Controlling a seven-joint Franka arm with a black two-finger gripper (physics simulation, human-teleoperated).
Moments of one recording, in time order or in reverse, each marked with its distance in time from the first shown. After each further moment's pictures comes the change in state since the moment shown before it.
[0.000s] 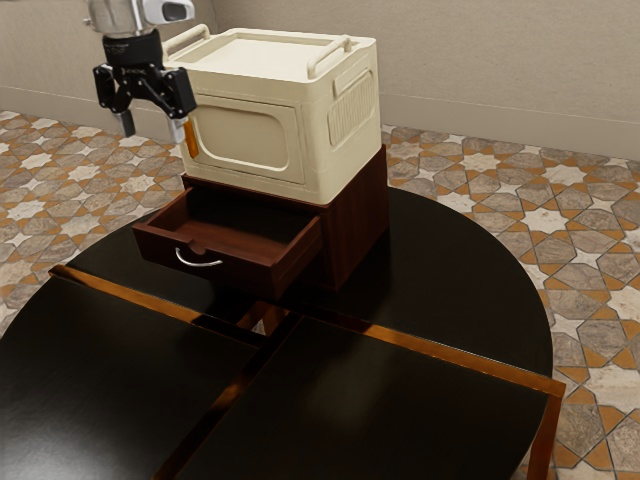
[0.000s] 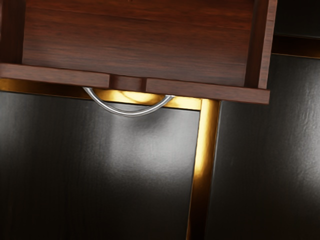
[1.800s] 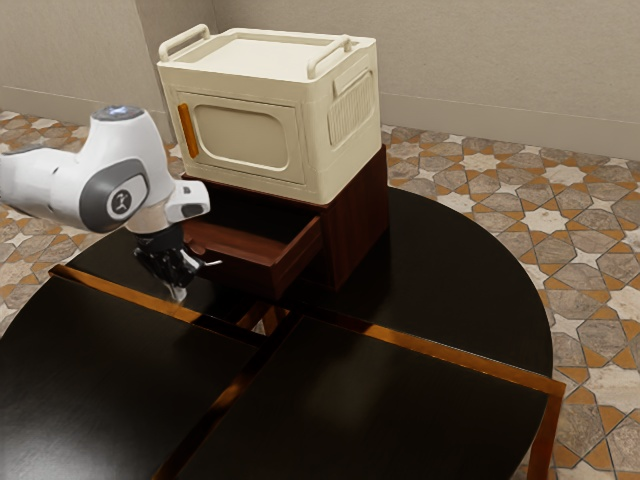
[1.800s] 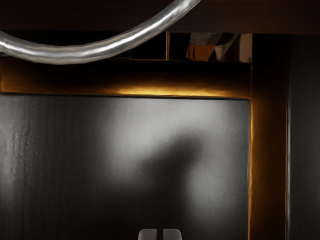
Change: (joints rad) arm 0.044 -0.232 -0.046 -0.991 0.034 0.872 0.054
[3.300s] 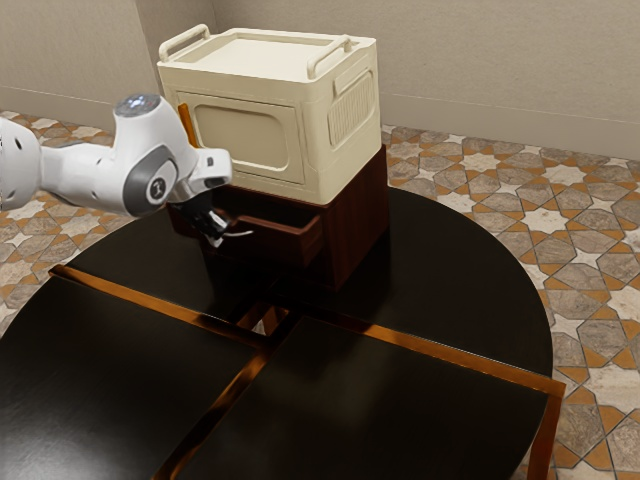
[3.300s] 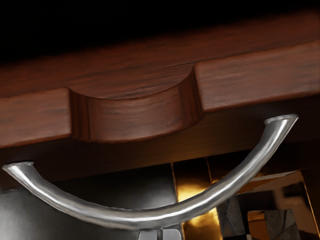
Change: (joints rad) arm 0.009 0.309 0.043 0.275 0.005 0.311 0.242
